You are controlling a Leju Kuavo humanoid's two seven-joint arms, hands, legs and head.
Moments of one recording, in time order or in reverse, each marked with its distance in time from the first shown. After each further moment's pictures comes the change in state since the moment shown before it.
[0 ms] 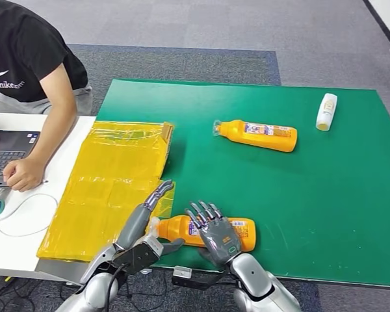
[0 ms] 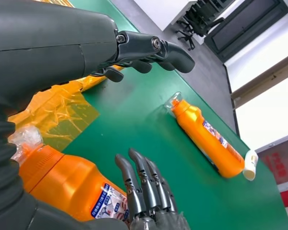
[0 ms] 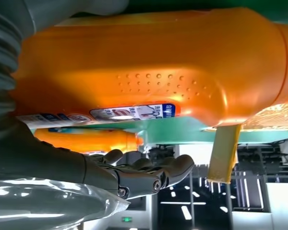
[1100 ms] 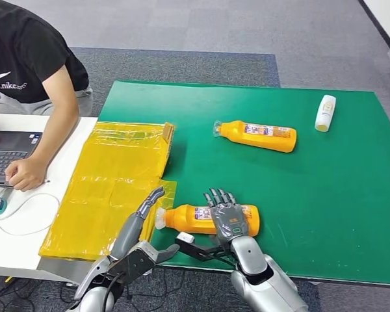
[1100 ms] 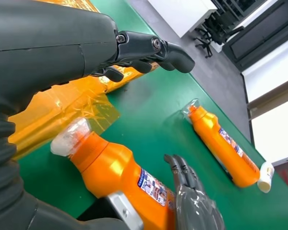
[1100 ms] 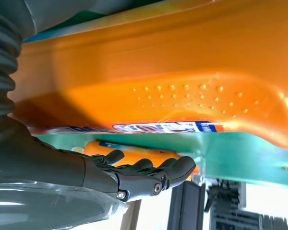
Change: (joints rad) left arm 0.088 0.004 0.002 -0.061 -0.009 0.062 0.060; right arm -0.053 0.013 -0.076 -0.030 0.077 0.357 0.342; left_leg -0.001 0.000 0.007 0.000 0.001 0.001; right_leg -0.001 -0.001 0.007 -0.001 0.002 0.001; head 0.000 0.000
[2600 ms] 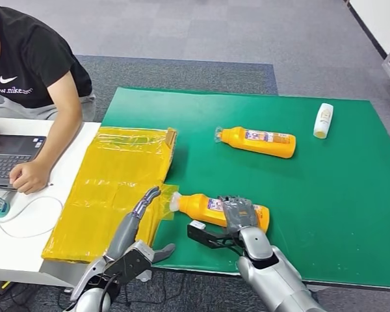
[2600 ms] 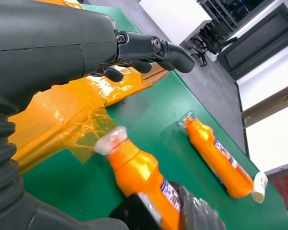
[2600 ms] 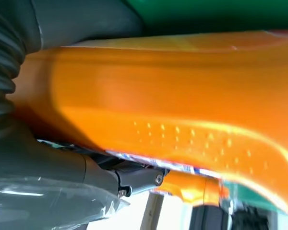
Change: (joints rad) left arm 0.011 0.017 0.007 -0.032 0.003 0.010 0.015; right arm -0.083 0.035 -0.088 0.210 -0.064 -0.041 -0.036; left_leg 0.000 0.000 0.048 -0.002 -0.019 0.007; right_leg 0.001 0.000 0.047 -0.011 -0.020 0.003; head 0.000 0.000
